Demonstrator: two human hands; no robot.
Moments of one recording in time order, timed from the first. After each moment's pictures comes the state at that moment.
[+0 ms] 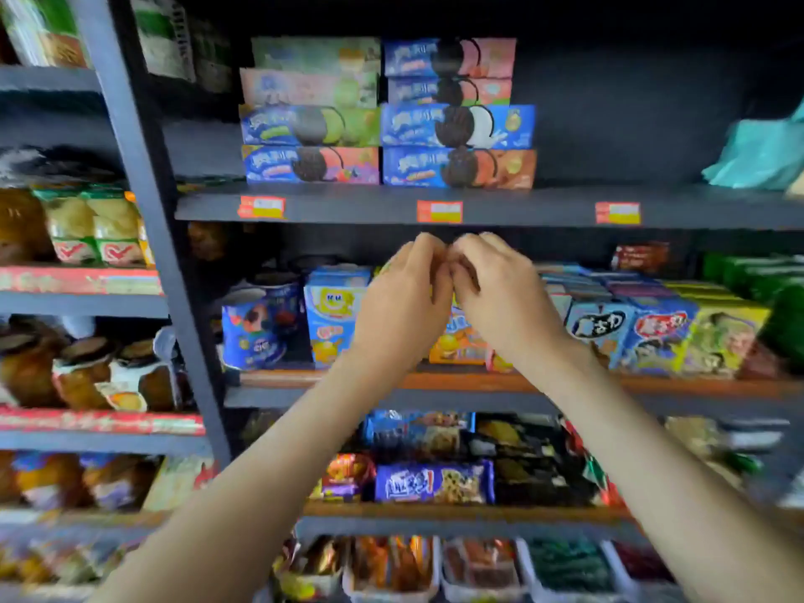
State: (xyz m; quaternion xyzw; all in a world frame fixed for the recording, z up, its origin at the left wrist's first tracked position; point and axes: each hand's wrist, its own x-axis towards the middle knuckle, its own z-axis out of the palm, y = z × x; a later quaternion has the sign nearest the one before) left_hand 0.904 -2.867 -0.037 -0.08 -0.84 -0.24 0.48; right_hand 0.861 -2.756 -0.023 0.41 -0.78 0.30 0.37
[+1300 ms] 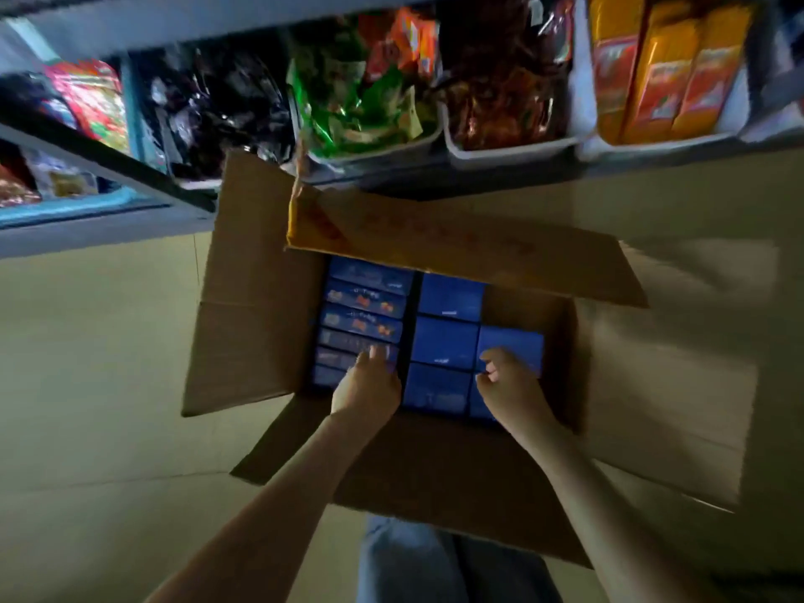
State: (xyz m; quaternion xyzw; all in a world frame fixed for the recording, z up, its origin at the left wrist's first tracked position) left_hand 1.064 -2.782 -0.987 0.24 -0.85 -0.24 -0.40; right_hand 1.025 -2.595 -0.992 -0.06 -0.87 0.29 -0.40
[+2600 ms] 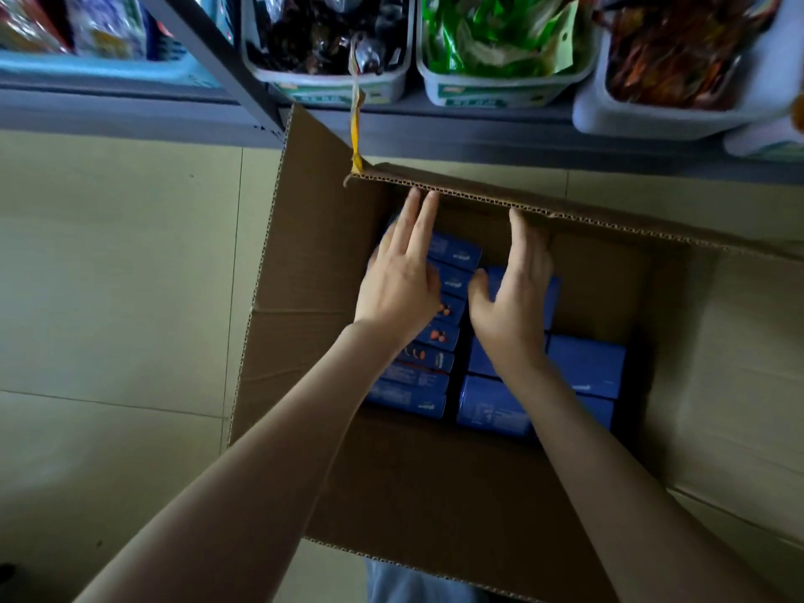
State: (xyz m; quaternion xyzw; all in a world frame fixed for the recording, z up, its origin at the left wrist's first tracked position) left_hand 1.037 -2.860 -1.005 0.17 -0.93 -0.33 -0.07; right_hand 1.002 -2.731 -1.019 0.11 -0.91 0.38 -0.09
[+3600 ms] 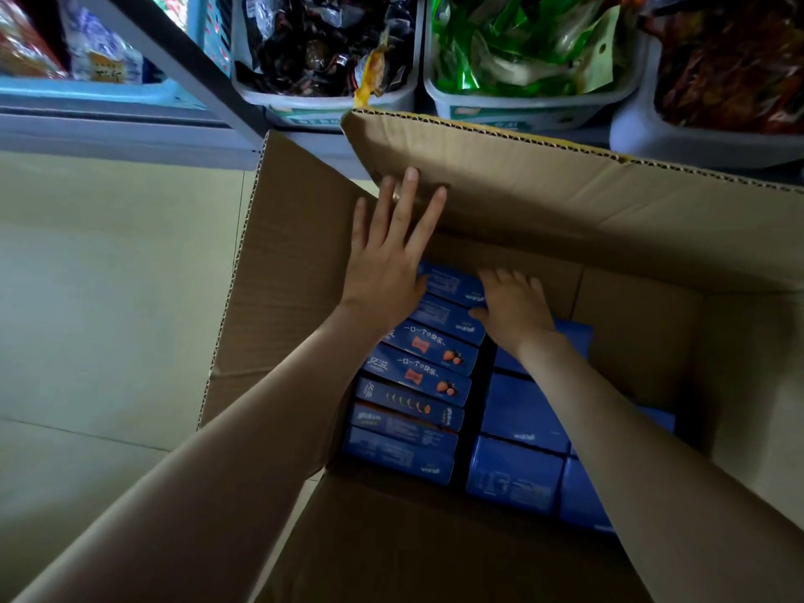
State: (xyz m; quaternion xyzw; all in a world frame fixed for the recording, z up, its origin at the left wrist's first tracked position) left_hand 0.990 -2.906 -1.088 0.08 -0.99 0.01 -0.07; right_hand 0.928 -2.739 -1.138 0.29 -0.89 0.04 -0.34
